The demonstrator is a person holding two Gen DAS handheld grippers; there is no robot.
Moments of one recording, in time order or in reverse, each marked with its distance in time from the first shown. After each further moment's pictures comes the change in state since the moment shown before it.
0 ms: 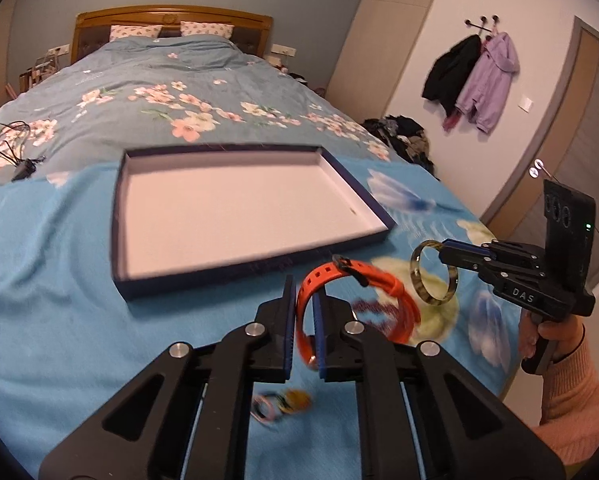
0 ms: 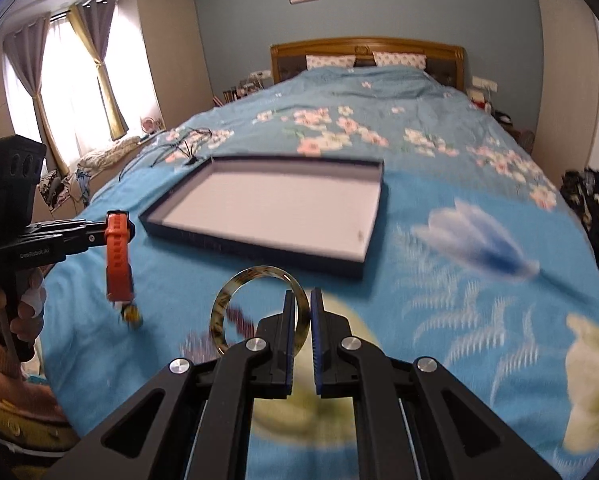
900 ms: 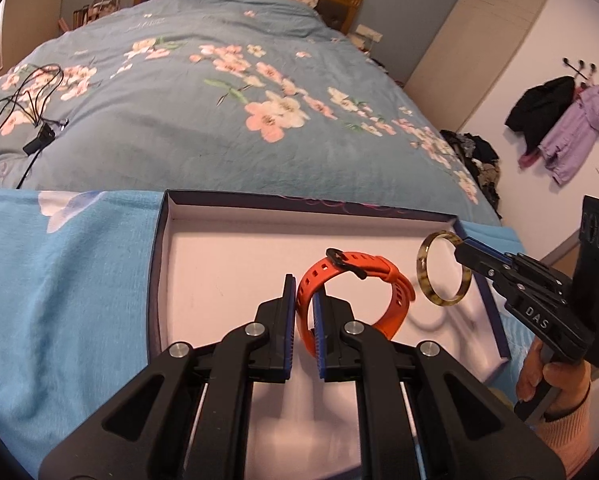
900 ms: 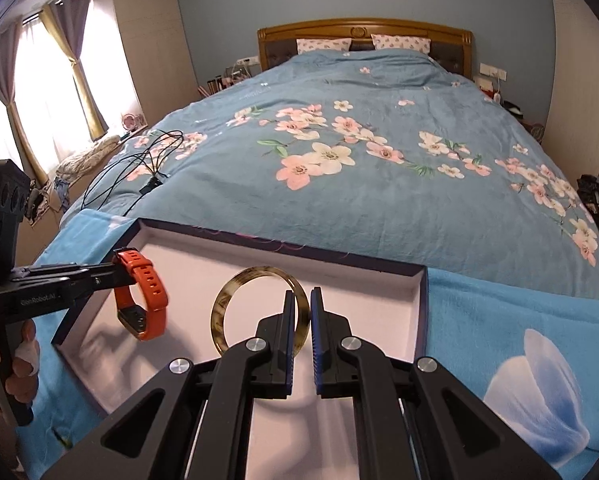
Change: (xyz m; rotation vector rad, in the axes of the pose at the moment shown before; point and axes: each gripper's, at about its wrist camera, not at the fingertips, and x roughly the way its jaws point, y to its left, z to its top) left arm 0.143 0.115 0.111 -0.240 0.120 0.154; right arm 0.163 -0.027 0.124 0.047 0.084 -0.016
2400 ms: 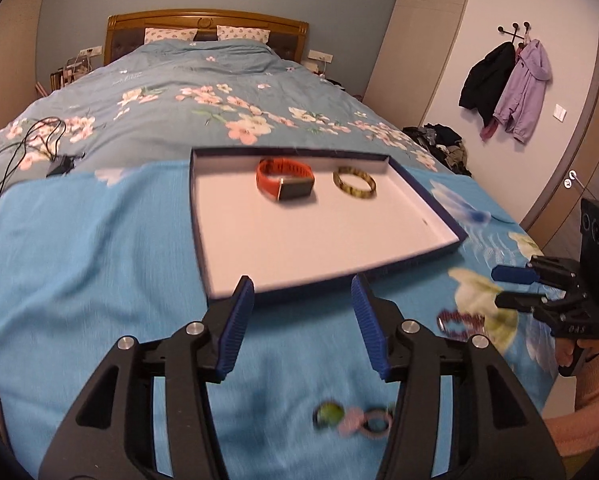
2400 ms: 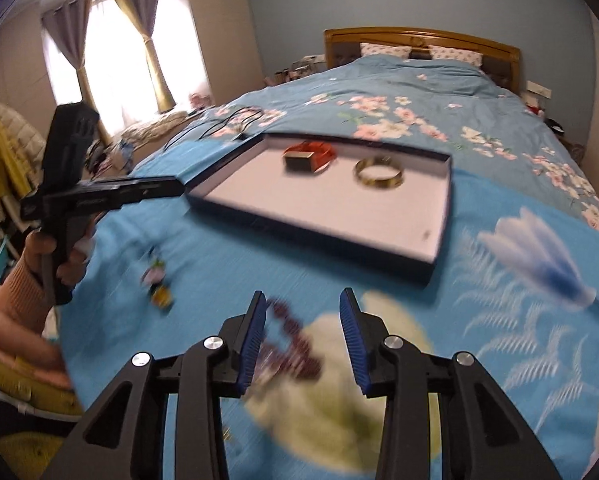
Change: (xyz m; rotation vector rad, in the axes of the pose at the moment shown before) left arm -0.117 -0.003 -0.150 0.213 -0.152 -0.034; right arm -0.127 0.039 -0.147 -0.150 -0.001 0.183
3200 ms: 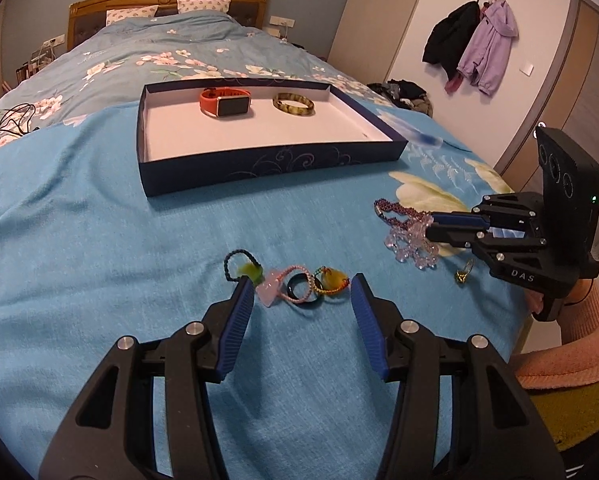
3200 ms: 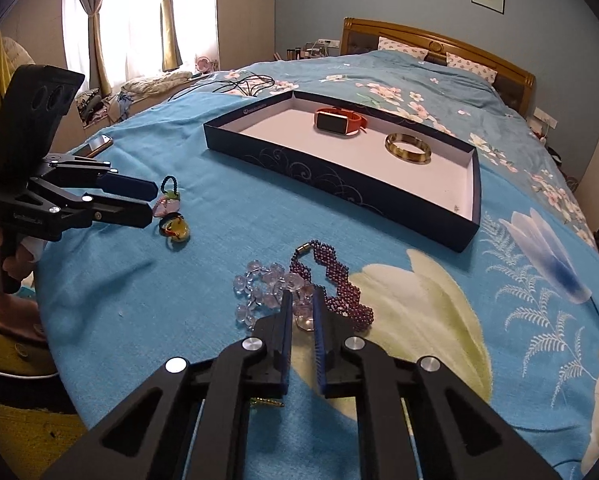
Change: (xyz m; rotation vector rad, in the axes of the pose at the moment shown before) left arm -0.019 -0.041 -0.069 0.087 0.141 -0.100; right arm 0.016 0.046 -0.028 -0.144 0.055 -0.107
